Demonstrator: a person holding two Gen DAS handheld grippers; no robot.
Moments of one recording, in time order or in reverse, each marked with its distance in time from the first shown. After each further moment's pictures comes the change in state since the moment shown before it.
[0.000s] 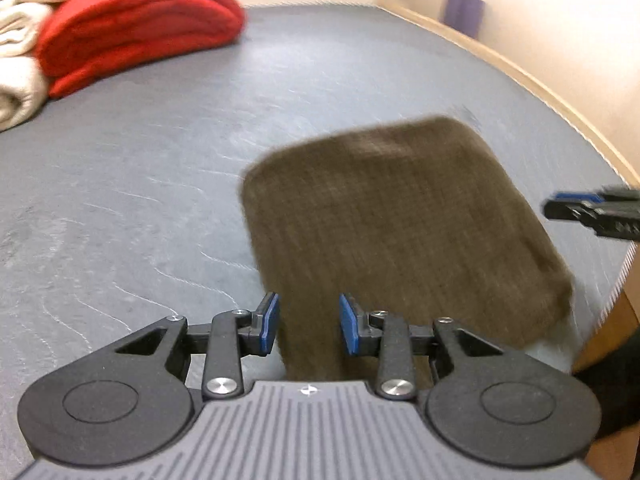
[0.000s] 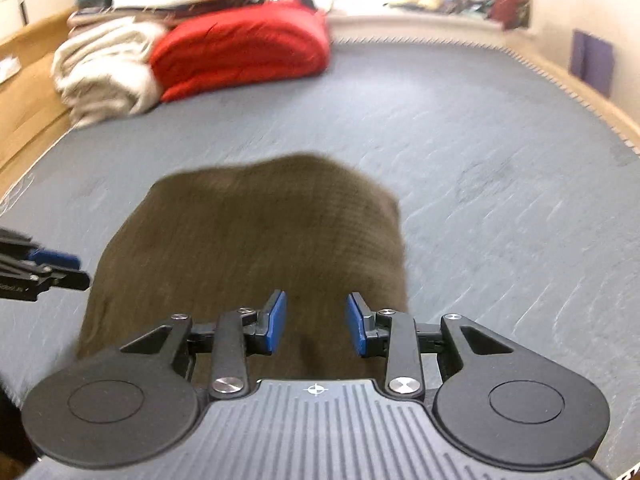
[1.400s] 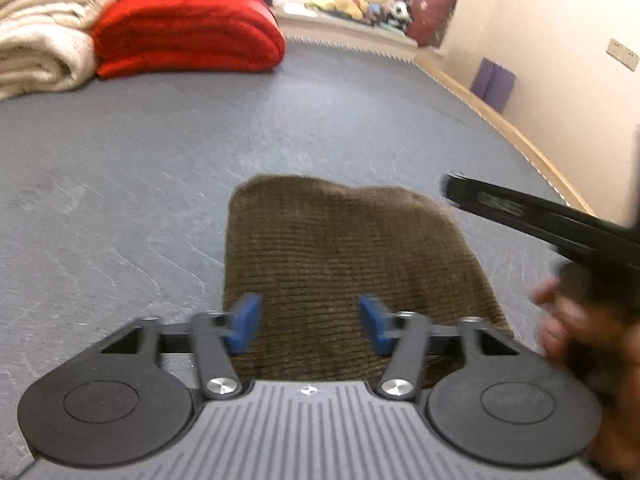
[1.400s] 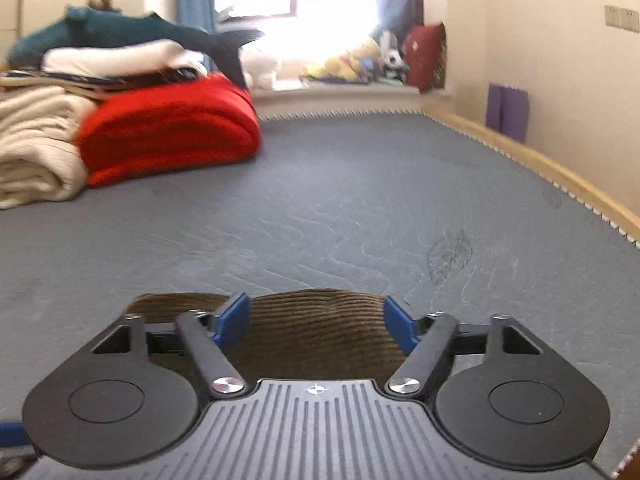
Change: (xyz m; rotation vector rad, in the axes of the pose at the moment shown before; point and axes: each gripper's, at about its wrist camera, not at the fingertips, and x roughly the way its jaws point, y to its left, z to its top) left arm -0.062 -0.049 -0.018 -0.214 -0.123 0.024; right arm 0.009 0.090 0.027 0.096 -0.238 -0.259
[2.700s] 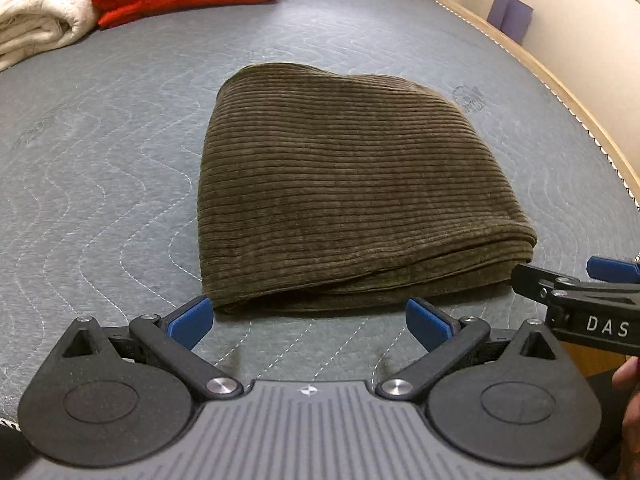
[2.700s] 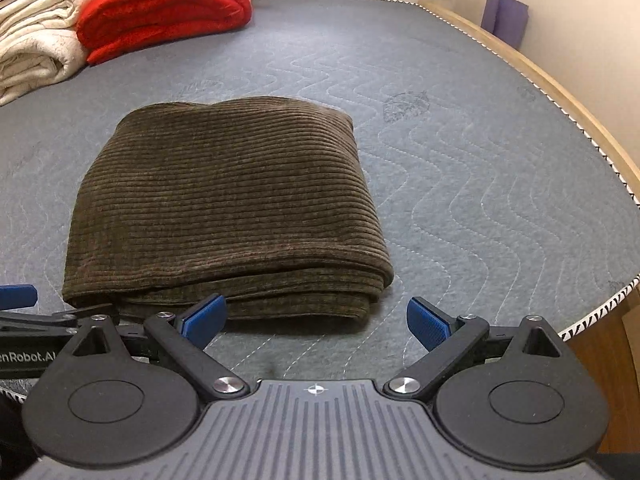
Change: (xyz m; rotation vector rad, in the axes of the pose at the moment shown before) left arm 0.031 -0.039 -0.064 0.050 0.205 0.067; right arm -0.072 -0.041 -0.073 -0.064 0.379 -0.038
